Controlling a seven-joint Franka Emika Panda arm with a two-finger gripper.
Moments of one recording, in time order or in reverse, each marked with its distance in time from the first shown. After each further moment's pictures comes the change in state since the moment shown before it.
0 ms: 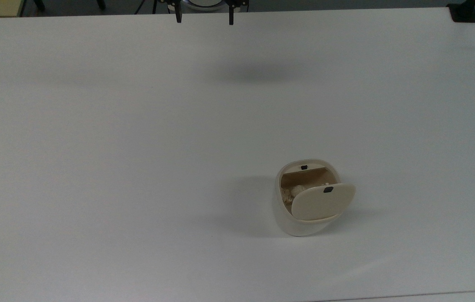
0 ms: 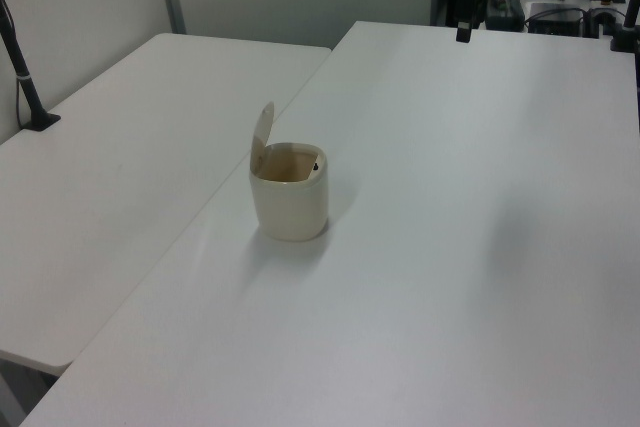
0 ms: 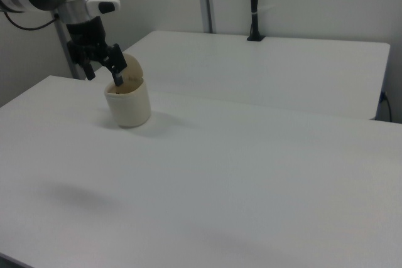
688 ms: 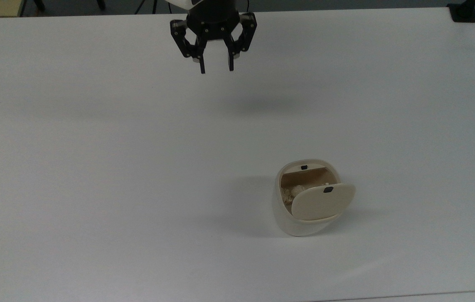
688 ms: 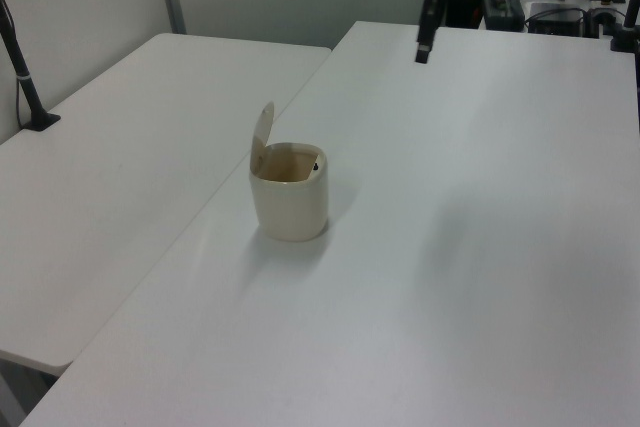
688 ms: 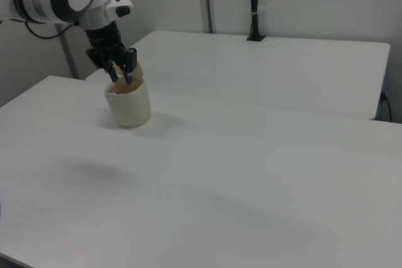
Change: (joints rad) arm 0.031 0.170 0.002 0.097 -0.004 0.171 -0.083
